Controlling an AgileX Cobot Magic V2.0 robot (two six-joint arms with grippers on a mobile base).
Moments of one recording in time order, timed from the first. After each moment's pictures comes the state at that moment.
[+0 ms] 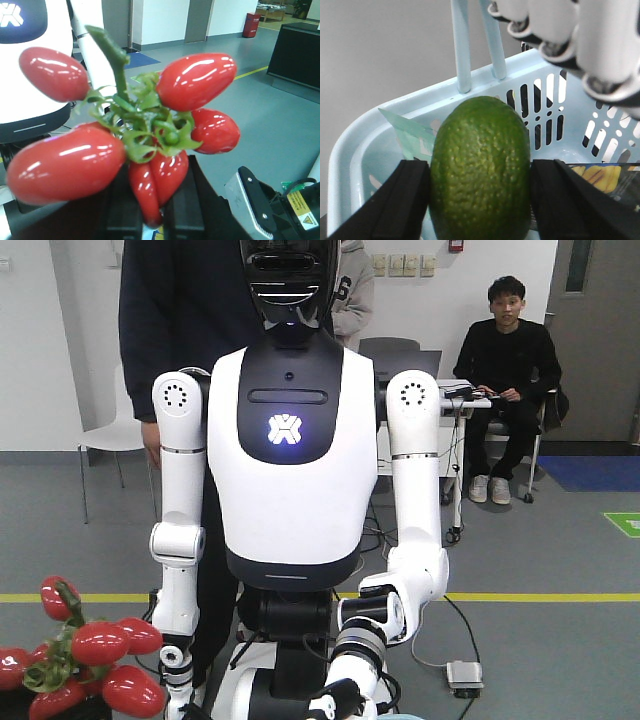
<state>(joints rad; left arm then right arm) -0.30 0.71 -0.59 1.77 -0.41 -1.88 0.84 1.59 -0.58 0.33 -0.22 -0.34</state>
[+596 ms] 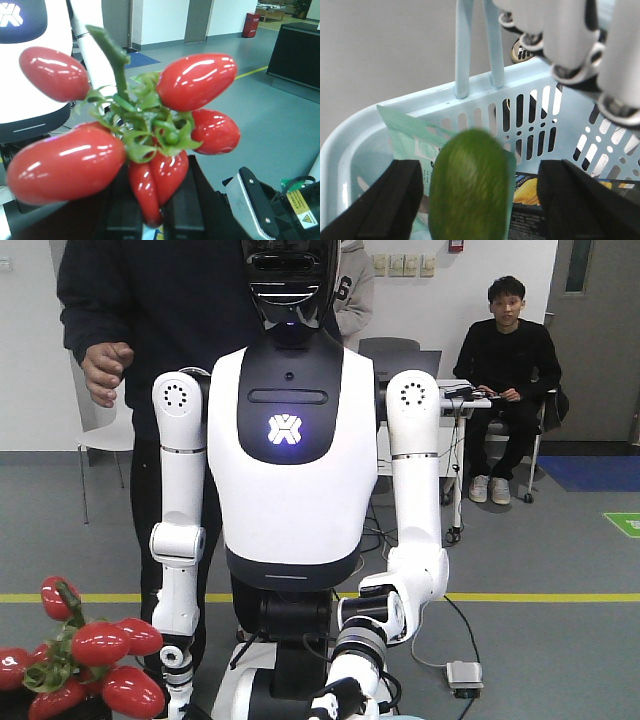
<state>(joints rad) -0.30 0.71 -0.59 1.77 -0.41 -1.88 0.84 1.59 -0.58 0.33 -0.24 -0.40</state>
